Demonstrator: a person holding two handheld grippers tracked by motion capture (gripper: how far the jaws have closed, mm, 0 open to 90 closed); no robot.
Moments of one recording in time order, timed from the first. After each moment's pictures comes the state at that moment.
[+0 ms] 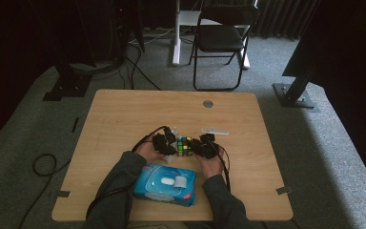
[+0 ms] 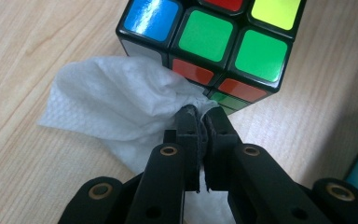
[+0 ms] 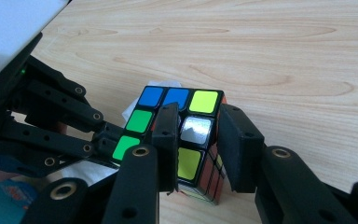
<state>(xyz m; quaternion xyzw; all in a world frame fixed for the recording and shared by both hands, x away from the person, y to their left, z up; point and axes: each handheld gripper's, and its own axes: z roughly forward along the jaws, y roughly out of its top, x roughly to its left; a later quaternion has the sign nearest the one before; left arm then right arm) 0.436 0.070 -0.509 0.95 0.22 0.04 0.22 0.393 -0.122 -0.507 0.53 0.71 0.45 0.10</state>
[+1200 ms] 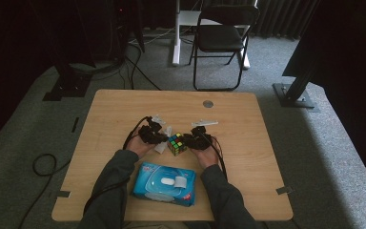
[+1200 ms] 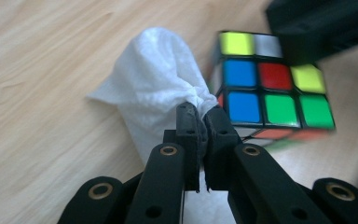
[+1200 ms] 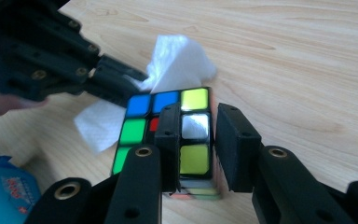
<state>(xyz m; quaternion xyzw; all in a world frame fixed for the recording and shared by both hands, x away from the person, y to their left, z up) 0.453 0.118 -0.495 0.89 0.31 0.07 0.33 0.425 -0.103 -0.501 0.45 0.78 0.44 0.08</state>
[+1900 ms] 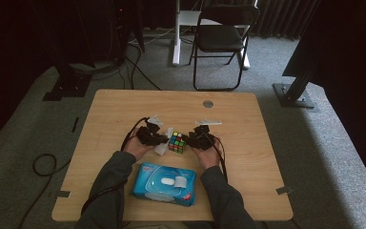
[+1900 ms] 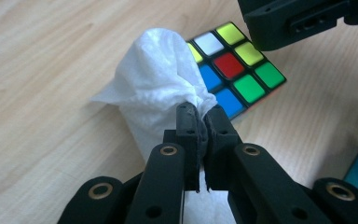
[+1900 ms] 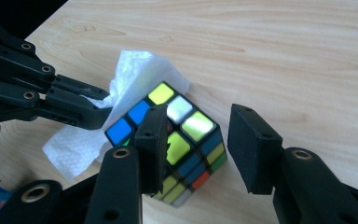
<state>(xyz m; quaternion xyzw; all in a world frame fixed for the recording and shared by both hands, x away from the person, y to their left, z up) 0.443 0.125 -0.488 0.89 0.29 0.05 0.35 0.420 -0.109 -0.495 0.50 0.75 0.43 0.10</state>
